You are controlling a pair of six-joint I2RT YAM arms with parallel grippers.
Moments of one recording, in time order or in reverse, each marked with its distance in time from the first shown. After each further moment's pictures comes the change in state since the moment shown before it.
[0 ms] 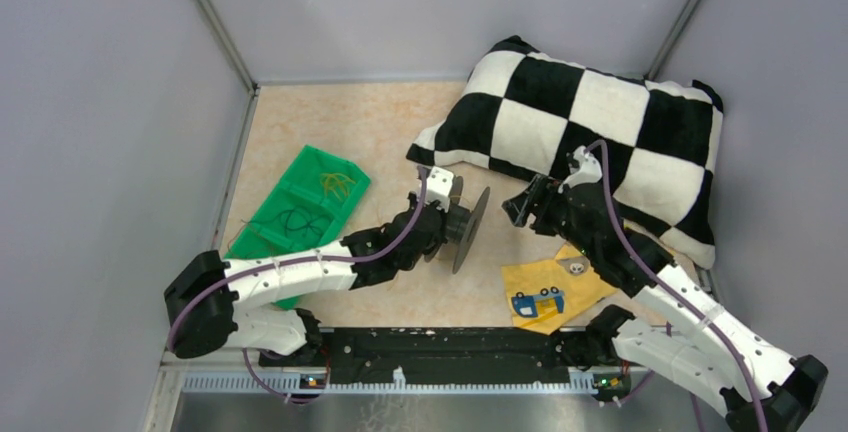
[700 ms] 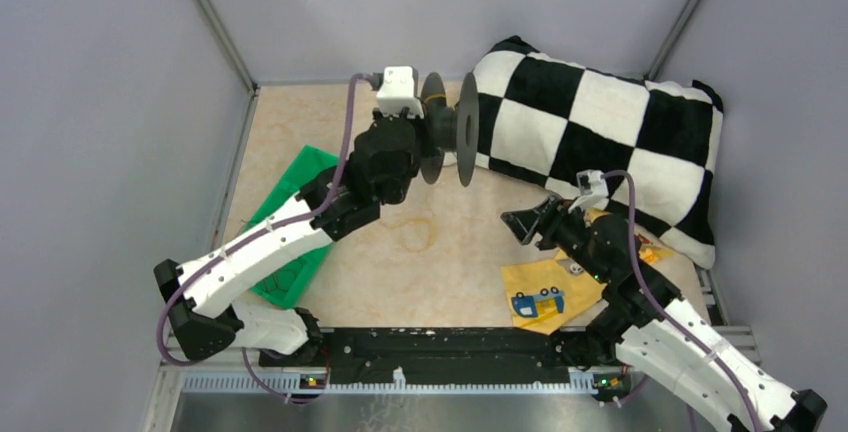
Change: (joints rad) left arm 0.111 0.011 0.564 -0.298 -0.124 -0.016; right arm 0.000 -0.275 -0.243 0.196 -0.098 -0.014
